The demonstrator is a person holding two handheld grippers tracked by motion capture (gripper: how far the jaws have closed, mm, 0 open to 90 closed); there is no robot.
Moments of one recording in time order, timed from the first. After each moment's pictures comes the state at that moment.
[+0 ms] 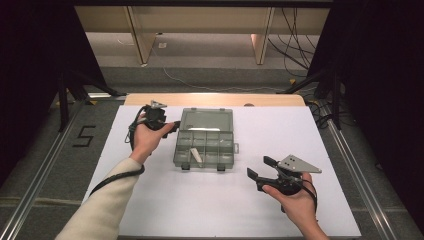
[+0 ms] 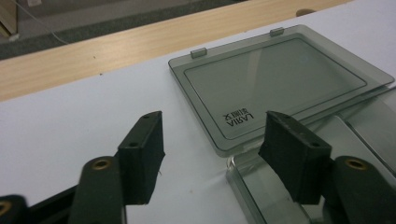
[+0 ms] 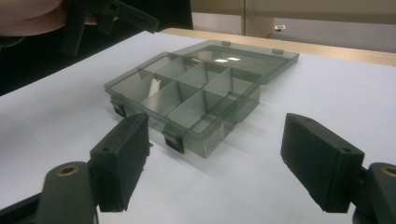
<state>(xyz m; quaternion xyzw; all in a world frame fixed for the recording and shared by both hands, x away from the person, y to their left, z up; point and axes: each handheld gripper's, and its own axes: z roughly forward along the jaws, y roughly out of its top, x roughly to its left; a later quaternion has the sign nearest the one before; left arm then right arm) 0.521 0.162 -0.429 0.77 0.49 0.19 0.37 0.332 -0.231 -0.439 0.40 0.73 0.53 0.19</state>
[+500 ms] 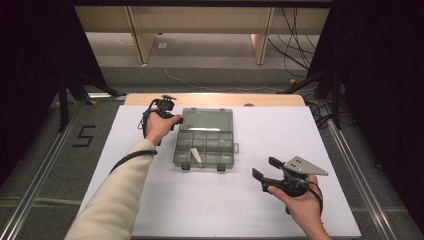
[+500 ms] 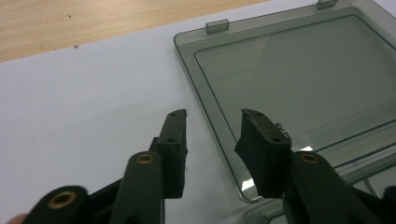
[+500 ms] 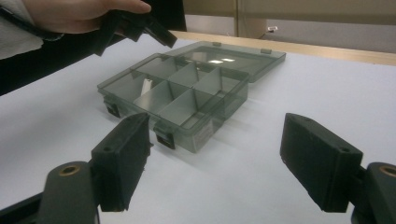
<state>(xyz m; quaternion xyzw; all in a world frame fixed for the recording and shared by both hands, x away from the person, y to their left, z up) 0.574 0.141 -0.452 0.77 0.54 0.14 0.31 0.326 -0.243 -0.435 0.41 0.73 0.51 0.19</state>
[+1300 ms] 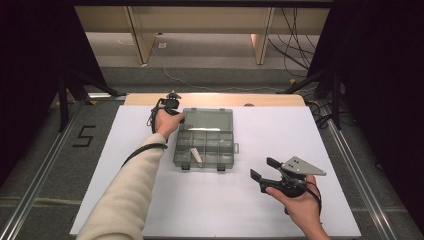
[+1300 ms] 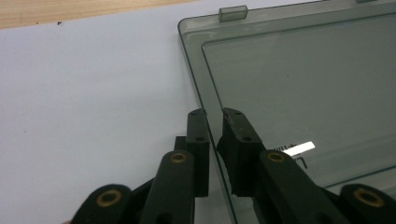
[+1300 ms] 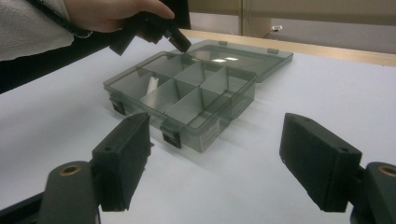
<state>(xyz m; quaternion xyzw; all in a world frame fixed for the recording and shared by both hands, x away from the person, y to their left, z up) 0.593 0.125 -0.460 0.74 0.60 0.11 0.26 0.324 -0.238 -0.434 0.41 0.73 0.52 0.18</state>
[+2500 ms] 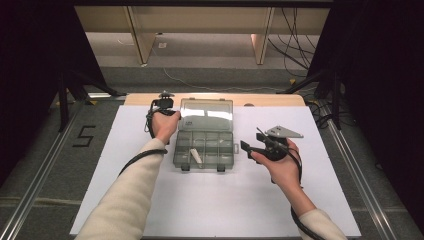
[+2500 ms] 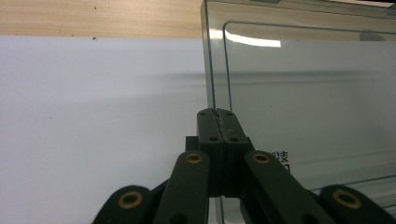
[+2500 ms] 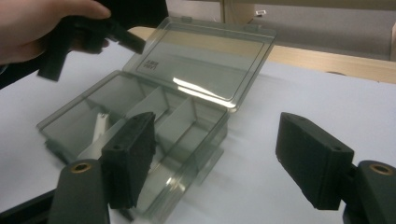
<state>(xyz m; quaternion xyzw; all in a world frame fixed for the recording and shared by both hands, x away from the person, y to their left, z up) 0.571 0.136 -0.447 0.69 0.63 0.14 0.34 0.419 -0.208 -0.422 0.44 0.73 0.48 0.19</state>
